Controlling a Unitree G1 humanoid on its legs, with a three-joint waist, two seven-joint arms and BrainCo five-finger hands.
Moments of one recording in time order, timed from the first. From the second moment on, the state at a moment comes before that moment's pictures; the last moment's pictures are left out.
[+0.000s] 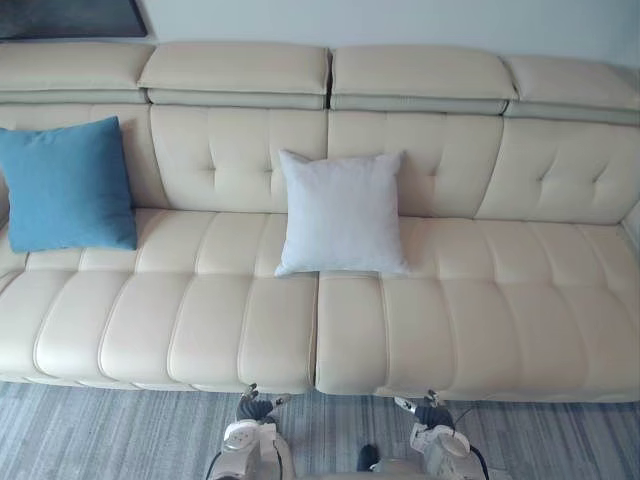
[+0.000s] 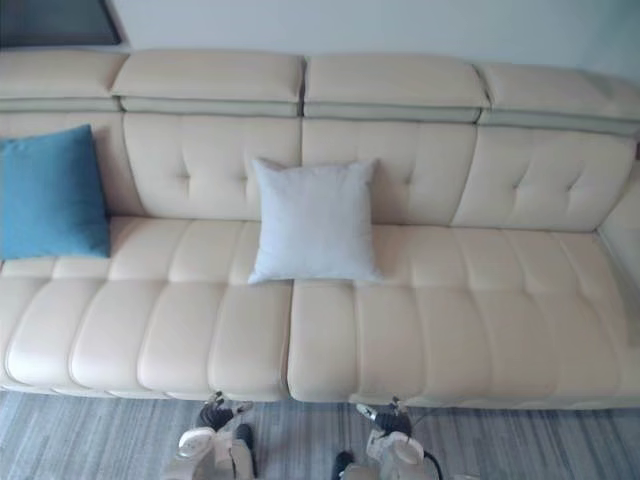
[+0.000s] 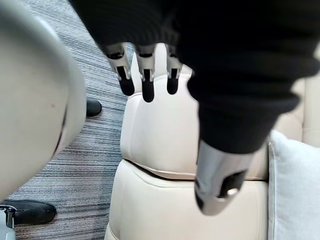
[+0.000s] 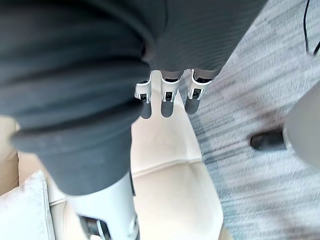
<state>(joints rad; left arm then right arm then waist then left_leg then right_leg) 0.01 -0.02 0.10 0.91 0.02 -0.05 0.15 0.03 0.00 -0.20 0.92 0.17 -0.07 -0.15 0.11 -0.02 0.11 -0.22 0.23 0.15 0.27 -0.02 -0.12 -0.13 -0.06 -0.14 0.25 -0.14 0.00</state>
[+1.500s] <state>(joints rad) 0.07 -0.02 0.18 0.89 0.00 -0.03 0.13 0.06 -0.02 -0.30 0.96 0.16 -0.05 -0.14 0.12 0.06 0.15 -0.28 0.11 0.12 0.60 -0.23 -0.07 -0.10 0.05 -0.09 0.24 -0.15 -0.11</state>
